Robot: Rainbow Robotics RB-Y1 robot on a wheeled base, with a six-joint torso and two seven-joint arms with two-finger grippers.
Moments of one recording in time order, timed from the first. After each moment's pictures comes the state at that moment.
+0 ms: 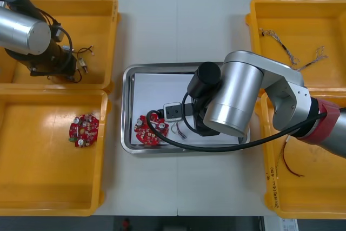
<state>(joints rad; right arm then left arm) -0.84 -0.61 0.92 -1.89 -0.59 1.50 2.03 -0.78 0.76 -0.35 -1.23 0.66 1.33 -1.24</state>
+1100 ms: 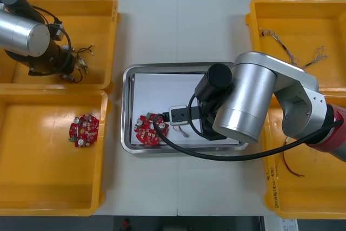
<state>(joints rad) -0.78 -0.64 0.87 -2.00 -0.58 1.58 2.03 -0.77 0.76 -0.35 -1.21 0.64 1.25 -1.33</state>
